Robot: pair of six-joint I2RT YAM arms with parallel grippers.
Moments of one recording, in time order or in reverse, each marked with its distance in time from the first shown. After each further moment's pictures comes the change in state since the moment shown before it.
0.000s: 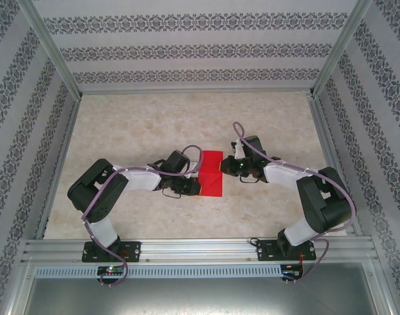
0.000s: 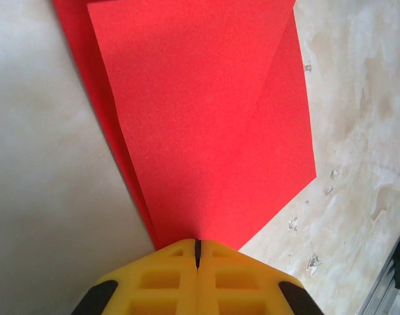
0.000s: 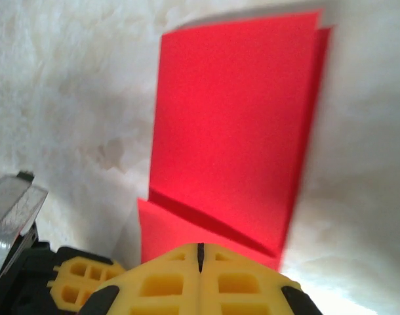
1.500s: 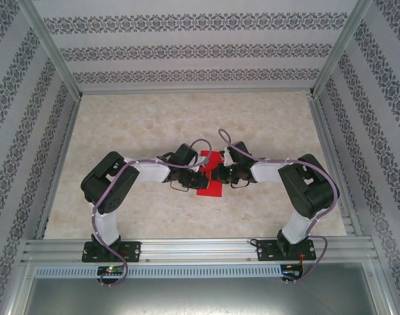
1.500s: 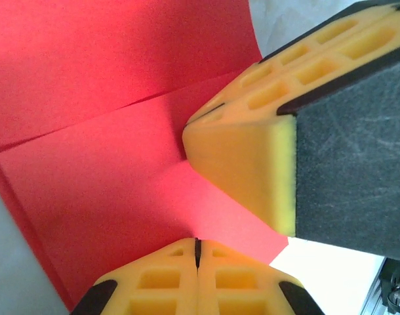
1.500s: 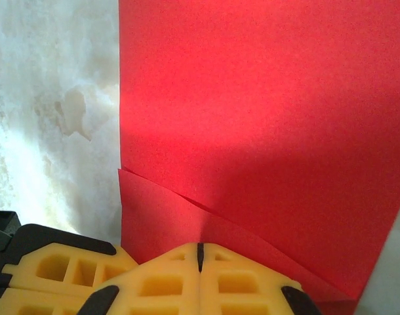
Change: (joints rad) left arm 0.000 0.111 0.140 -0.028 0.039 0.025; right arm 0.072 0.165 0.037 0.014 -0.020 0.044
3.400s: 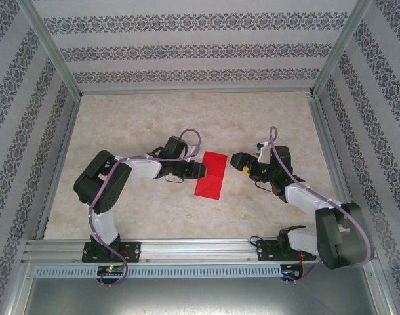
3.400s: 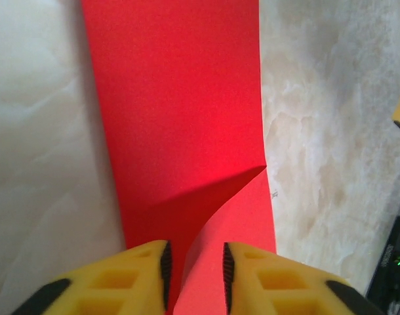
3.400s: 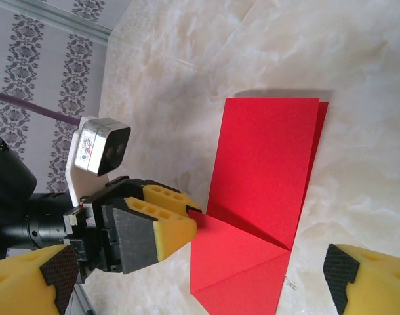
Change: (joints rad) left arm 0.108 -0.012 -0.002 0.111 0.027 -0.024; right arm -0.310 -0.491 -0.325 0.259 -0.165 0.130
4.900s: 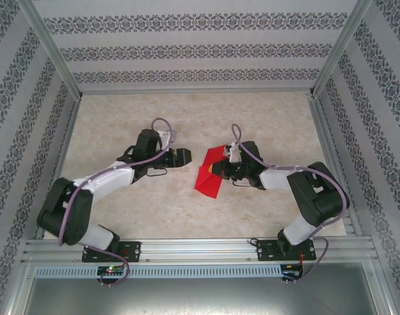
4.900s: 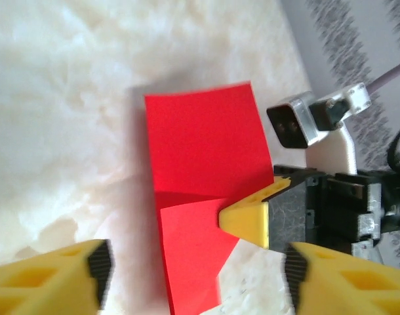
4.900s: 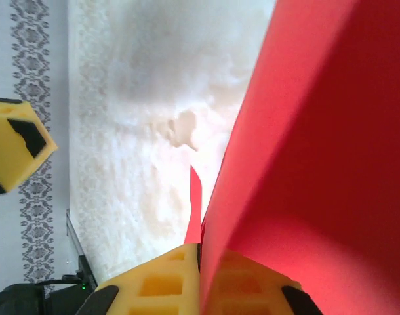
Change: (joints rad) left arm 0.153 -0.441 -0.177 0.056 -0.038 -0.072; right arm 0.221 0.353 0.181 0.105 -0.023 0.025
